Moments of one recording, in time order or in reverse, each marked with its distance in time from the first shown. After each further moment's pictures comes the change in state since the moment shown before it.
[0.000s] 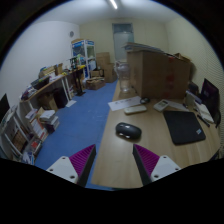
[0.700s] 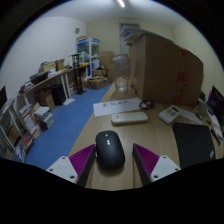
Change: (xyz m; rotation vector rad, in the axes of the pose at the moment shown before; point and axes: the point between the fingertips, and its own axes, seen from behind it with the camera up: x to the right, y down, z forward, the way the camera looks) arm 0.071 -0.026 0.162 0.020 -0.027 -0.087
